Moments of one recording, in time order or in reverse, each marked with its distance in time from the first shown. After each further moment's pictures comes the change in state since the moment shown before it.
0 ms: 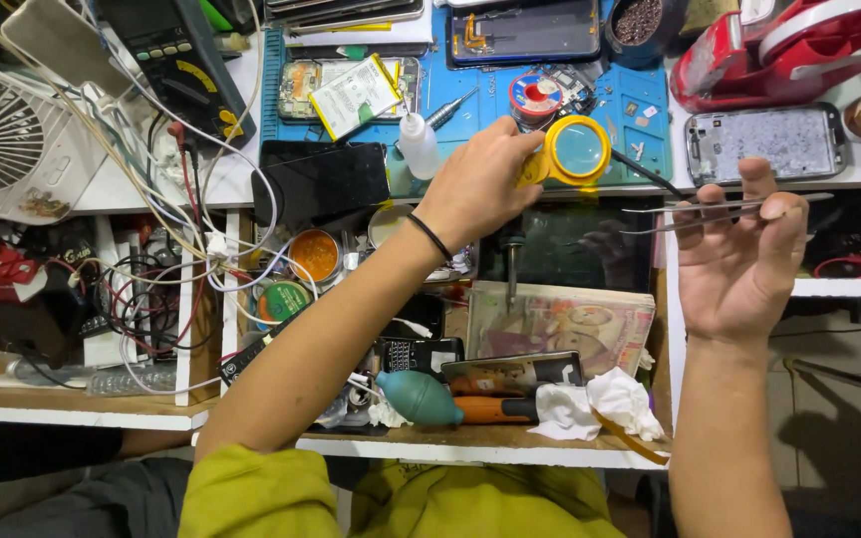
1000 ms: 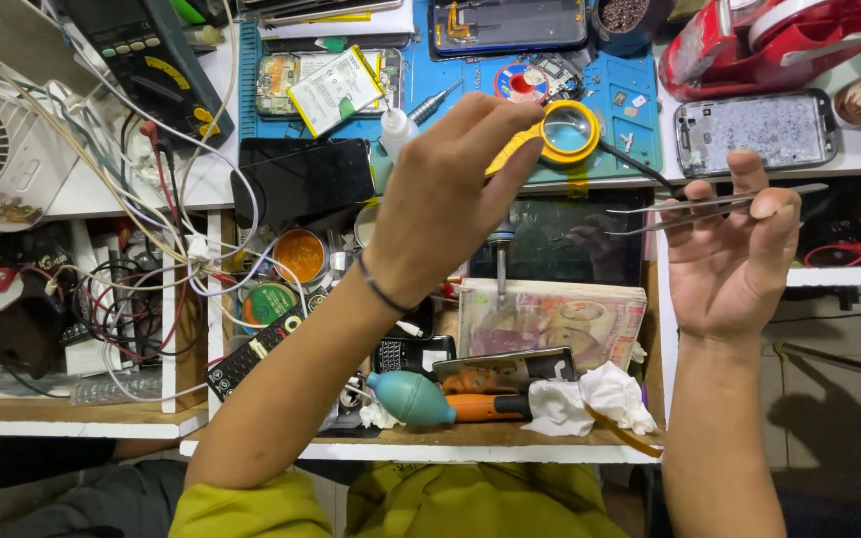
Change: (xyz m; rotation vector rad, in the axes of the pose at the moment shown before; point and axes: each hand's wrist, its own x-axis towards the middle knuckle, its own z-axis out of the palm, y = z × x) left_hand -0.040 0.050 -0.056 -0.111 0.473 0.321; right_hand -0.004 0.000 -0.003 0.007 -0.045 -0.004
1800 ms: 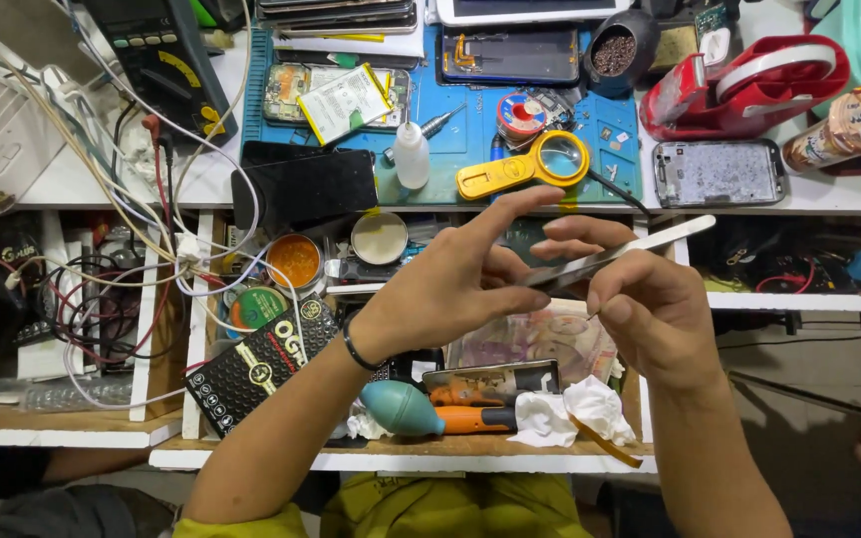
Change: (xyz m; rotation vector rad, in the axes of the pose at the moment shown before) left_hand -0.041 0.038 -0.040 -0.815 -0.446 -0.512; right_hand -0.016 -0.010 0.121 -0.342 -0.584 0.087
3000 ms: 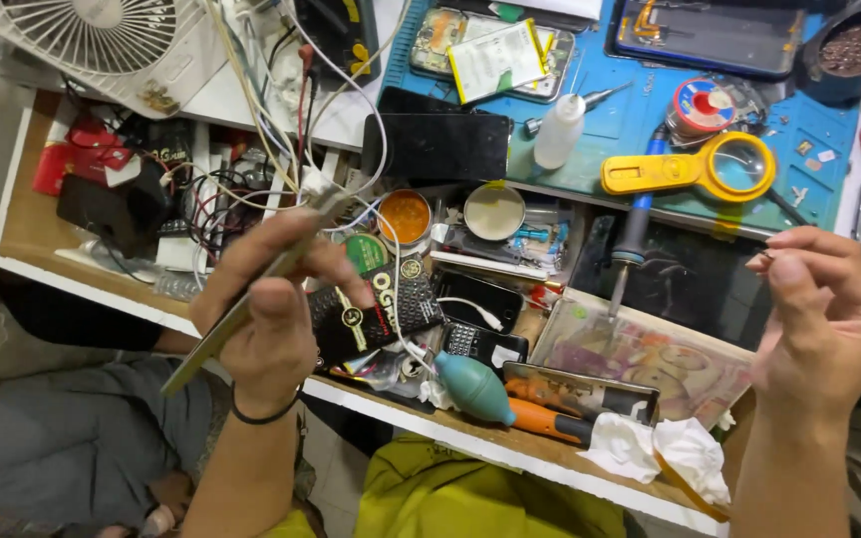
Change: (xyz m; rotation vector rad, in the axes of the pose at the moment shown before) left_hand -0.160 -0.024 -0.054 0.199 0.879 0.502; right_hand -0.019 0.064 -0.049 -0.509 0.495 0.097
